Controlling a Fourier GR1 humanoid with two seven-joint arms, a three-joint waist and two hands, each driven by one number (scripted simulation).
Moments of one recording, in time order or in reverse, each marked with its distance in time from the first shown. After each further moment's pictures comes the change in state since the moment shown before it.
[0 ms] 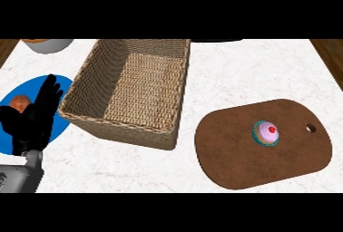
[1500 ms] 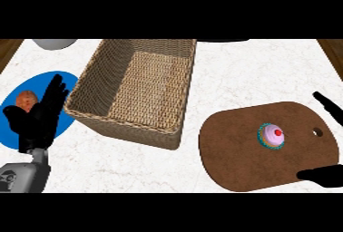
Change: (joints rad) left arm -0.013 -0.115 0.106 0.033 -0.114 -0.132 -0.007; right arm 0.180 0.600 -0.049 -0.019 0.513 0.000 -0.217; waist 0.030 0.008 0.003
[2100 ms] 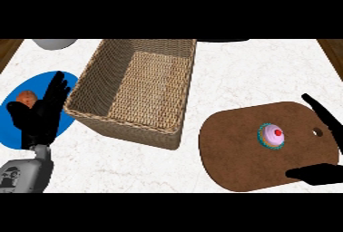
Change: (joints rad) left arm -0.027 -0.049 0.045 0.001 -0.059 -0.035 0.022; right arm -0.014 0.149 -0.031 0.033 0.127 0.061 -0.056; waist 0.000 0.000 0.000
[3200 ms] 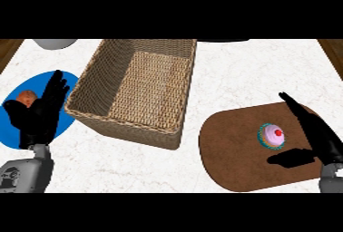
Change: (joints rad) left arm -0.007 -0.050 0.060 -0.026 -0.059 -0.049 0.030; right arm -0.114 0.146 0.004 0.231 0.254 0.004 -0.073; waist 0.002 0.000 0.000
